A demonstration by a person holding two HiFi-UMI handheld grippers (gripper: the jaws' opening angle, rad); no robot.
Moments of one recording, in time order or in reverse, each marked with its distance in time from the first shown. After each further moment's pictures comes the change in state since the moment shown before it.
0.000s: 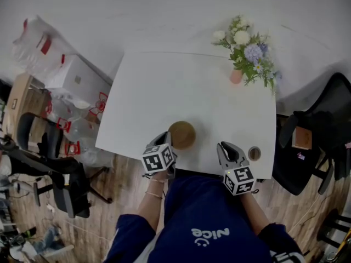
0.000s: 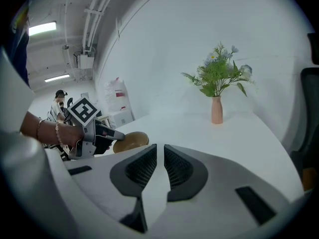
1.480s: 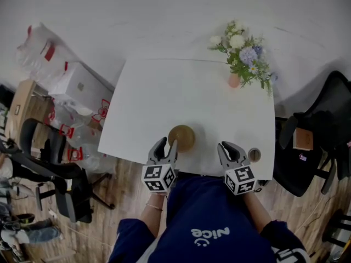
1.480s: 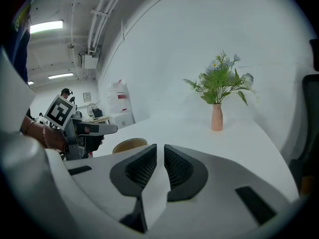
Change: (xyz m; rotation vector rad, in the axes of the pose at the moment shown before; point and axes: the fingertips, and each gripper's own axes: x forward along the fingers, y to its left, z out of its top) left arm -0.055 -0.044 0.022 0.186 -0.327 -0.138; right arm -0.006 -0.002 0.013 -0.049 -0.052 0.003
